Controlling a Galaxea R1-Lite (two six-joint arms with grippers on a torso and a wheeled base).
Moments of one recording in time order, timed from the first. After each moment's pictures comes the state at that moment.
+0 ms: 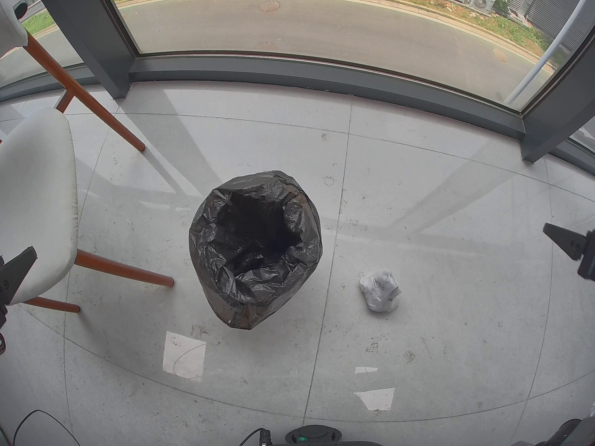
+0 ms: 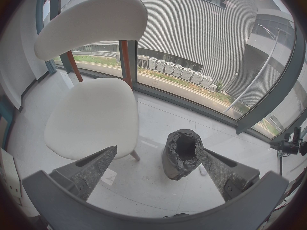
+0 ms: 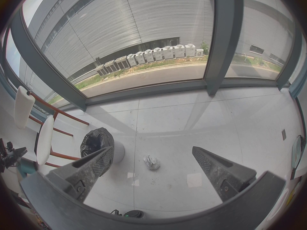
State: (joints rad) left arm -0.11 0.70 -0.64 0.07 0.08 -0.23; right arm 0.19 1.05 -0.67 -0.07 -0.08 0.30
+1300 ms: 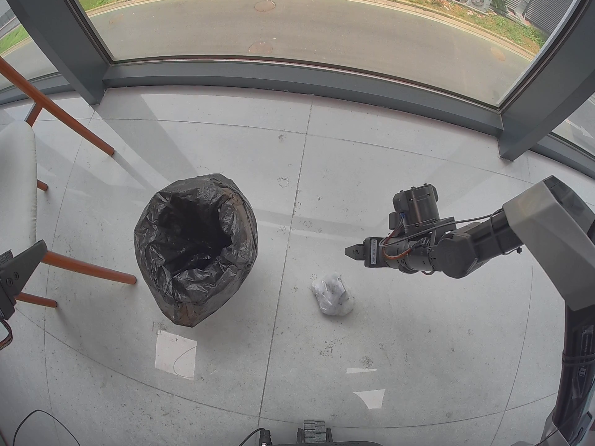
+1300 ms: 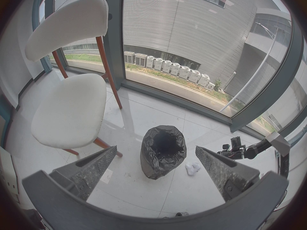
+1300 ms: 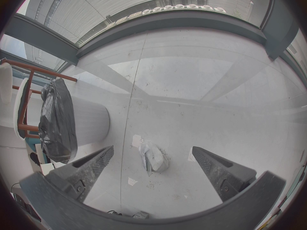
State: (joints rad) left arm -0.05 0.76 -0.62 0.00 0.01 -0.22; right arm 0.45 2.32 -1.42 -0.24 -0.04 0.31
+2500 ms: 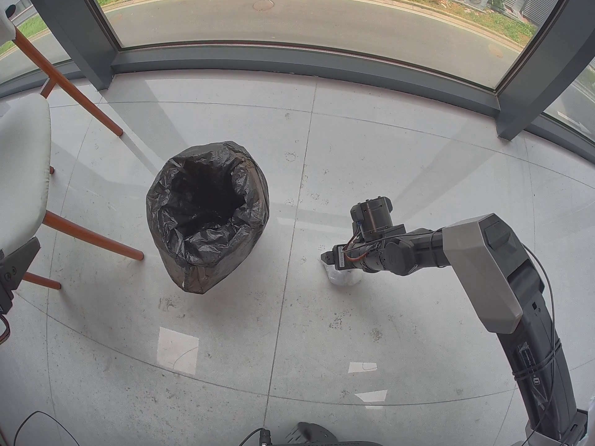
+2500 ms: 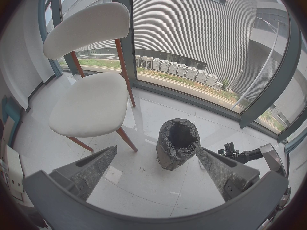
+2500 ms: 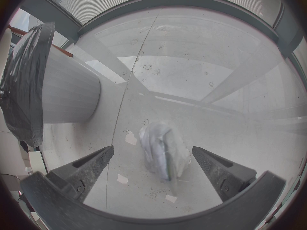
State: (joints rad) left arm -0.05 0.76 -0.62 0.00 0.11 -0.20; right arm 0.47 2.71 -2.00 -0.01 -0.09 0.21
